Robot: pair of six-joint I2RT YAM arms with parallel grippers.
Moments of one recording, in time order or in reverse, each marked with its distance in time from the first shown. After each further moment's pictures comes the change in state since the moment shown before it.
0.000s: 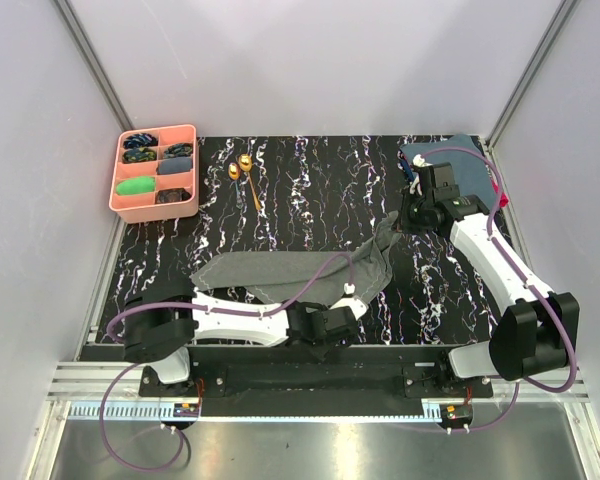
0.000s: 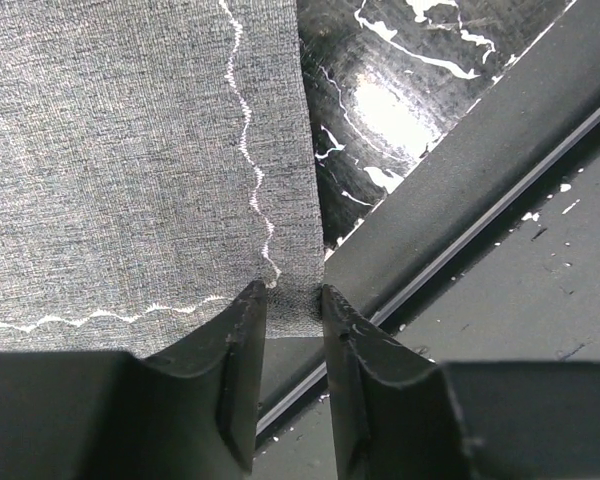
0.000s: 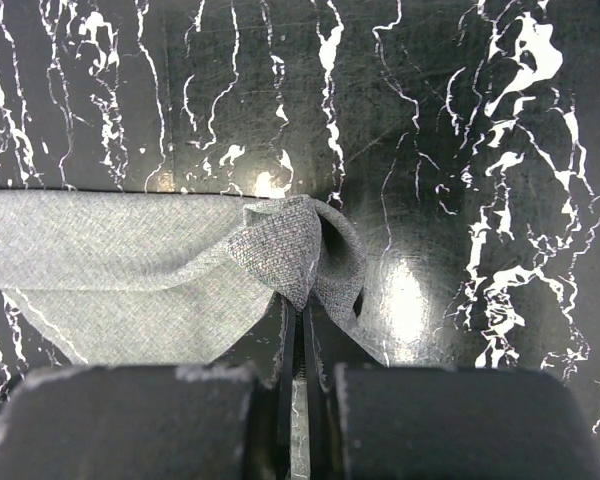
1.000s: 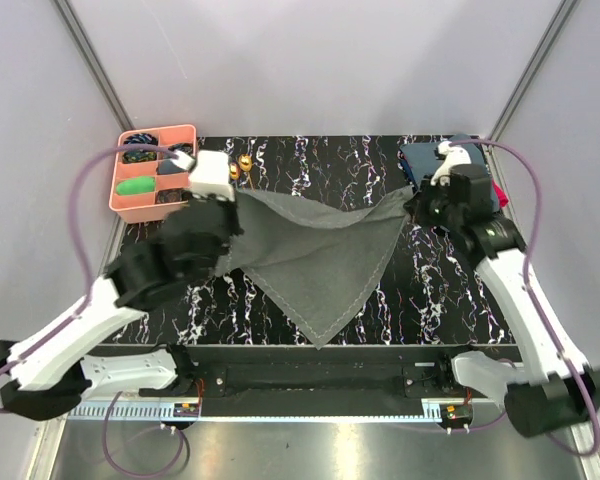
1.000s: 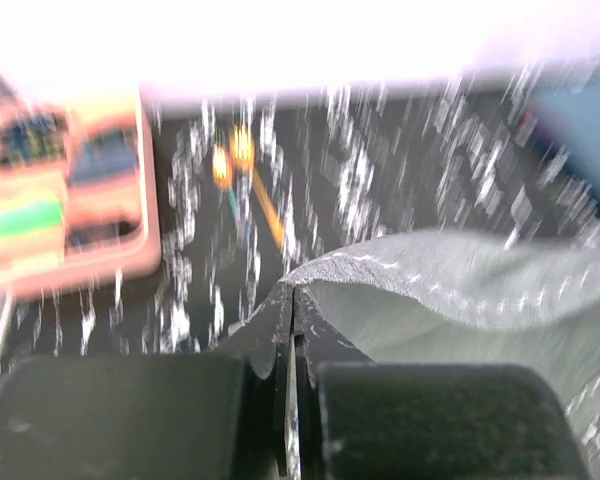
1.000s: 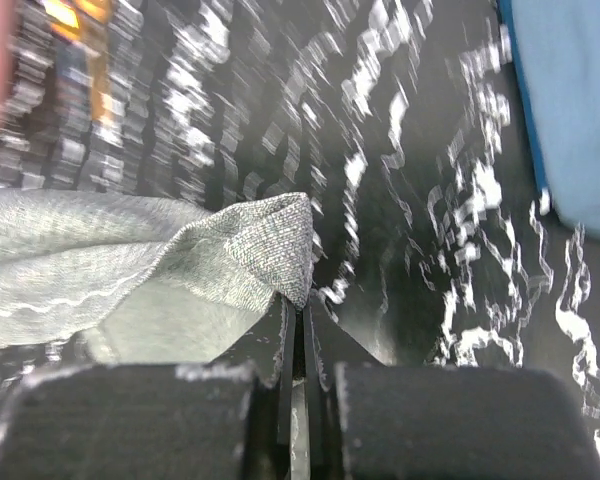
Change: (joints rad) left arm 0.376 -0.639 0.381 -0.223 -0.640 0.214; right arm 0.000 -0.256 -0.012 0.087 0.024 -0.066
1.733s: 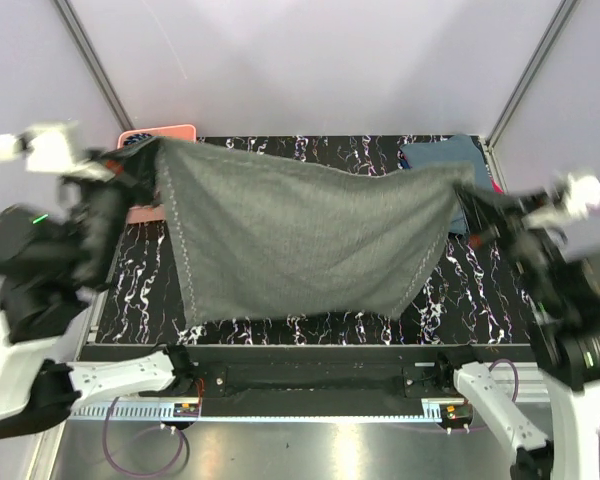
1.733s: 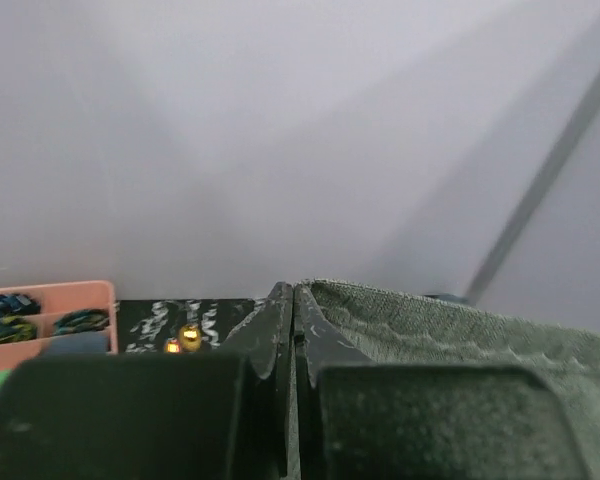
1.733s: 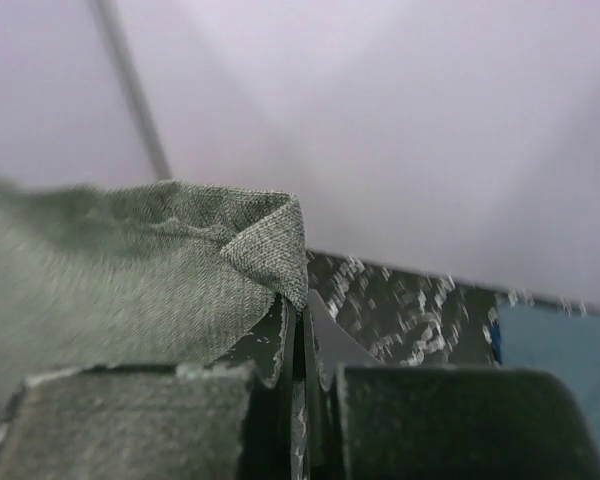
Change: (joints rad) left arm 0.005 -0.156 0.354 0.185 0.128 0.254; right arm 0.000 -0.525 0.196 0.127 -0.170 -0.083
